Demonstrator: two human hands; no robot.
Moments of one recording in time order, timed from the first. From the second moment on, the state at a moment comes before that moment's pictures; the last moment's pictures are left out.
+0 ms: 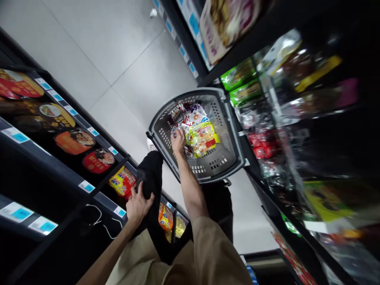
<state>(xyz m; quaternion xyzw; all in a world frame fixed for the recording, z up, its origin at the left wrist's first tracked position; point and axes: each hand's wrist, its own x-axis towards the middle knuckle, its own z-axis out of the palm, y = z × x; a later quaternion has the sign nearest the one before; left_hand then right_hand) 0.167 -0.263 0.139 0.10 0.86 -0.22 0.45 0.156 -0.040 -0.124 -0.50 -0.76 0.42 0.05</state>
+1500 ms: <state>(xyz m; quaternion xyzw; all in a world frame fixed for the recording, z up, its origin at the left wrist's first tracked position) 0.121 -0.085 0.653 0.34 0.57 0.57 0.49 0.308 -0.011 0.608 -0.09 -0.85 0.24 0.46</state>
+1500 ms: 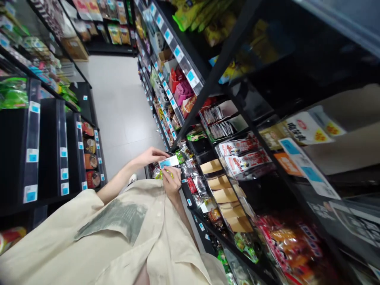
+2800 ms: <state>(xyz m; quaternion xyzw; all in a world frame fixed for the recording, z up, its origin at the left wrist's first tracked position) 0.173 -0.161 0.554 0.31 0.76 0.47 0.34 0.303 0.047 0.544 -0.20 -0.83 0.52 -0.07</state>
